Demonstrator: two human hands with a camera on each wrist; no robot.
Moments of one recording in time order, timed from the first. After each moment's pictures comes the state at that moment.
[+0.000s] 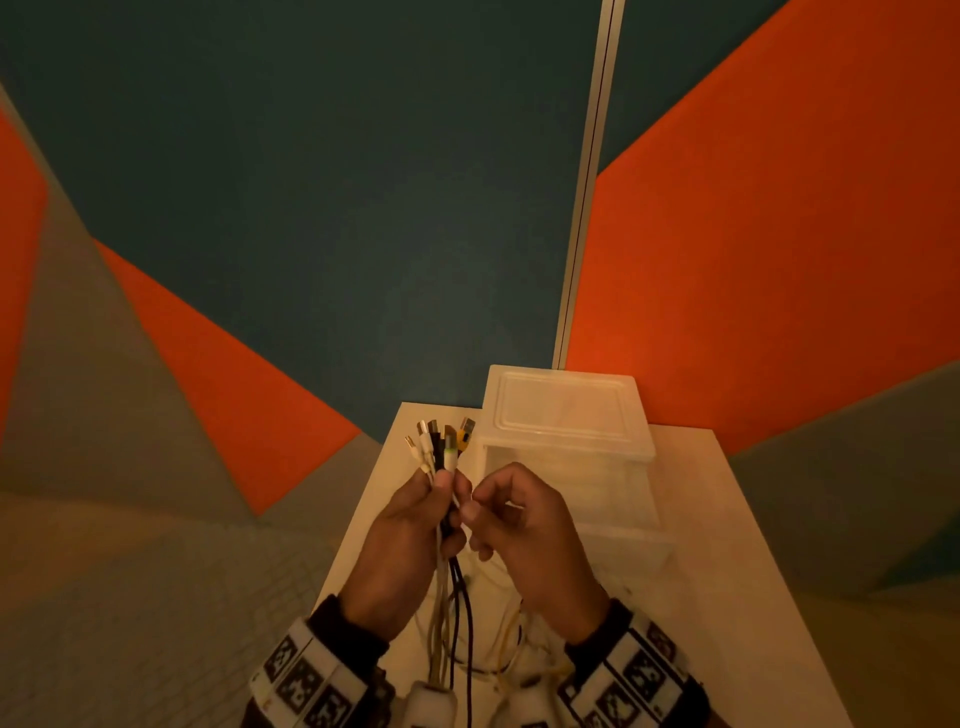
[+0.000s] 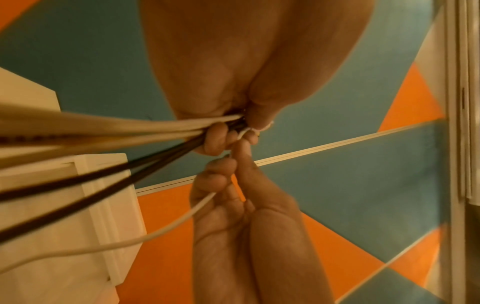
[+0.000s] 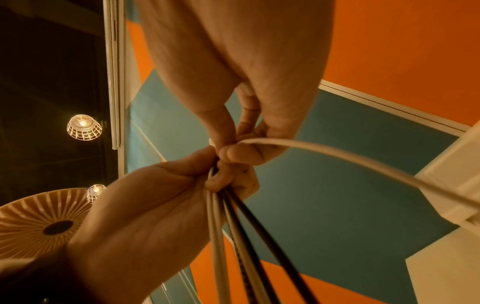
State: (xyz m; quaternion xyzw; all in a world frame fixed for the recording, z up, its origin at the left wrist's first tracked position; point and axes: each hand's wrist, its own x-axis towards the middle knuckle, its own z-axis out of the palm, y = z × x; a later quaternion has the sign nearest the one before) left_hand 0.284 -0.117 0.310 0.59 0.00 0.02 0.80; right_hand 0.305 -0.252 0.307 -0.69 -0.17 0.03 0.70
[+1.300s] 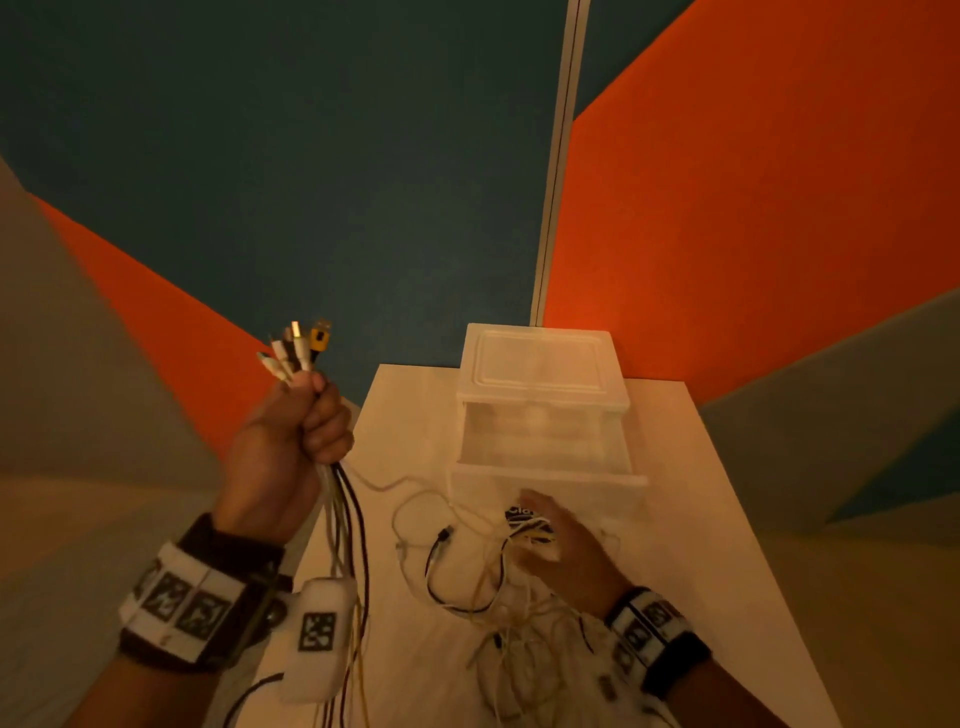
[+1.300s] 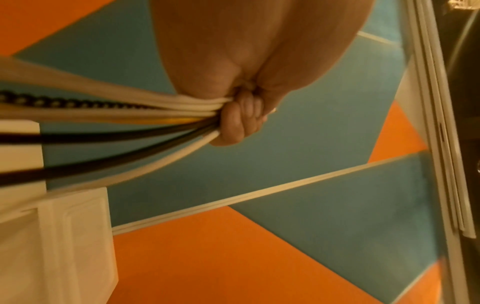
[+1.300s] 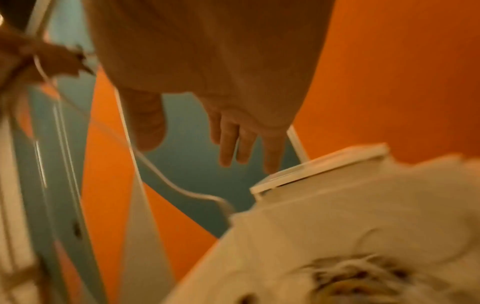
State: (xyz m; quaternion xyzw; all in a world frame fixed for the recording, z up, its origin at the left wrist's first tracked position) left_hand 0.299 -0.042 0.332 0.44 -0.07 0.06 0.89; right_hand 0.320 -0.344 0.146 -0.86 -0.17 0.10 0.46
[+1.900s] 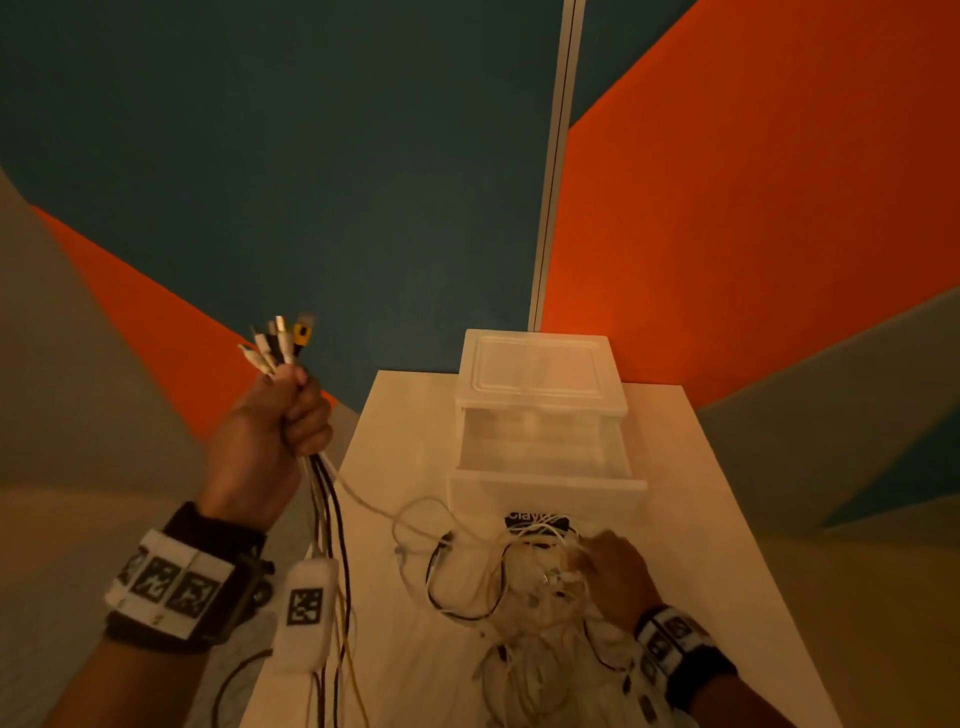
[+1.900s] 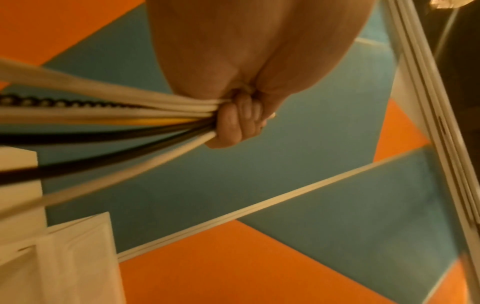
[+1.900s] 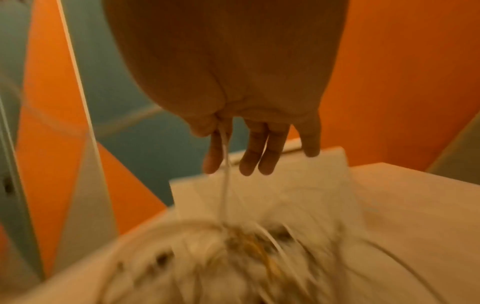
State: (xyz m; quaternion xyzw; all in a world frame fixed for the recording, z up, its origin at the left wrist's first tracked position) left_hand 0.310 -0.025 0.338 0.48 -0.05 0.08 0.87; right_hand 0.323 -0.392 0.106 -0.97 -0.07 0.07 0.23
